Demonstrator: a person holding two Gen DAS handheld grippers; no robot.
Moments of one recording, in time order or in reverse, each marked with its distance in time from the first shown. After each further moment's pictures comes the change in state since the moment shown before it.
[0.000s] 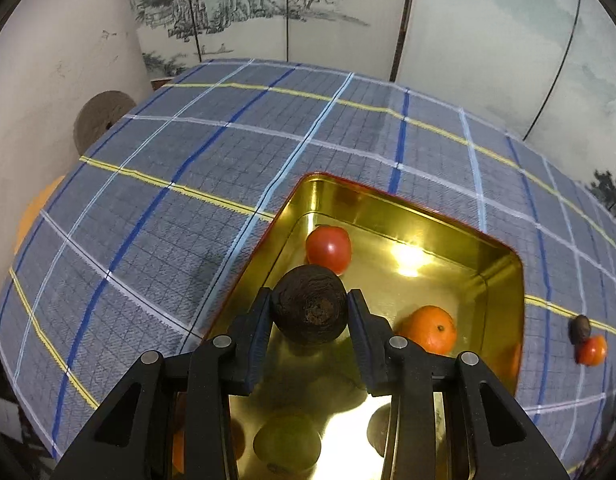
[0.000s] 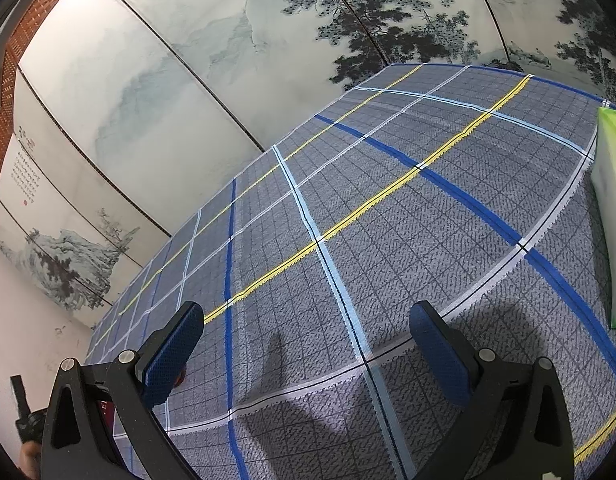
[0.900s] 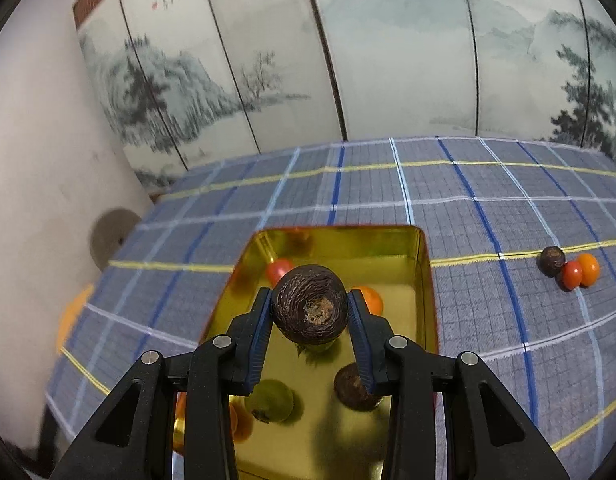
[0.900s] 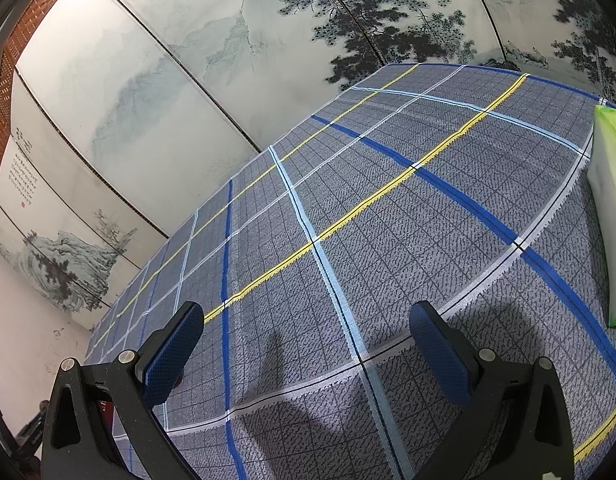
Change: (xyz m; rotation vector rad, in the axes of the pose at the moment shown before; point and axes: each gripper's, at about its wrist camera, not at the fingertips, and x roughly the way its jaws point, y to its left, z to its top) left arm -0.083 -0.052 -0.058 0.285 -0.290 0.048; right arm -0.002 -0.002 0.005 0.003 -0.001 -0.003
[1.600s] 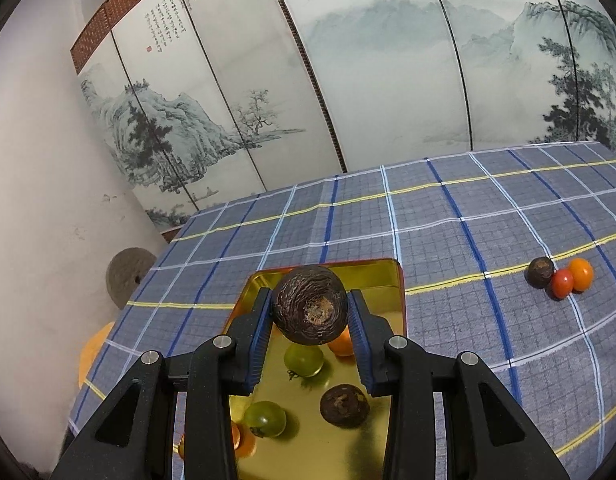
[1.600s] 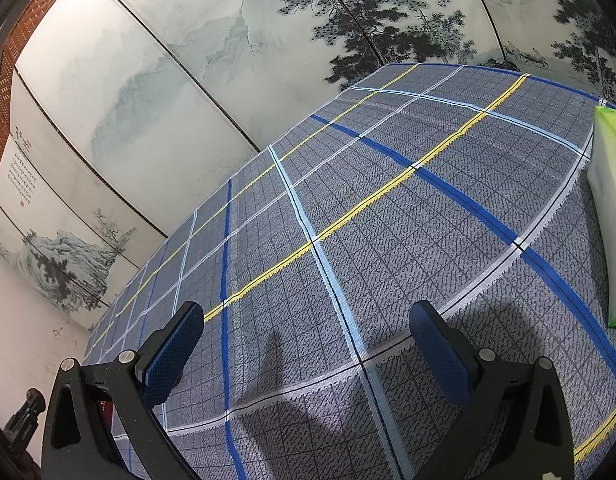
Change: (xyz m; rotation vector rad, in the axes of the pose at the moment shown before) left arm -0.031 -0.044 0.011 0.106 -0.122 0.084; right arm 0.000 -0.001 0.000 -0.001 0.000 0.002
